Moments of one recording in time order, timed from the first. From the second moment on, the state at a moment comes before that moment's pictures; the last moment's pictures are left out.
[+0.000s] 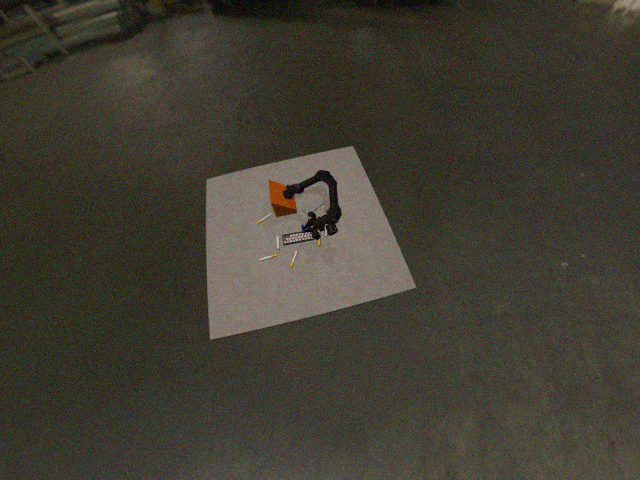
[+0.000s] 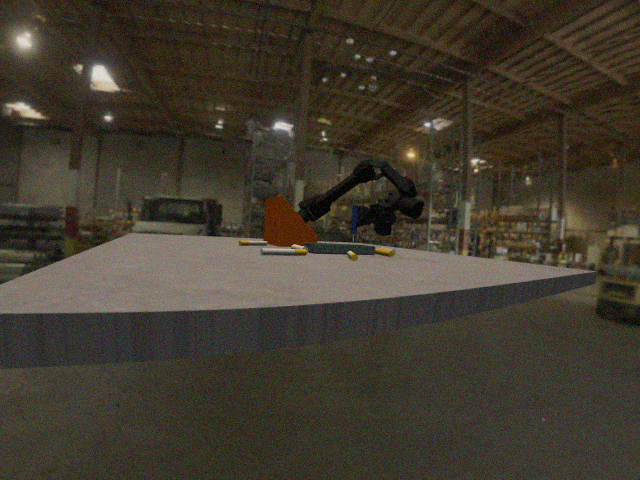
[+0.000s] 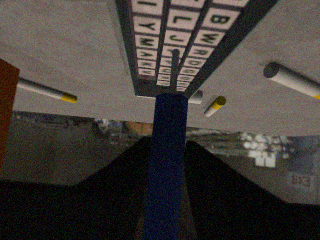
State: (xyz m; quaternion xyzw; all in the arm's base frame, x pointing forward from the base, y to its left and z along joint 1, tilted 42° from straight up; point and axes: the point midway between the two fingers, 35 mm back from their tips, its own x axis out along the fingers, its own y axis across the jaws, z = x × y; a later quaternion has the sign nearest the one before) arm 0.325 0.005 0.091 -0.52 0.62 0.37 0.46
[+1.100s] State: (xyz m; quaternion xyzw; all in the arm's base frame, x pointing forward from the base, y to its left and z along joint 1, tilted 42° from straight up) arm 0.329 0.008 0.087 -0.52 0.62 0.37 0.46
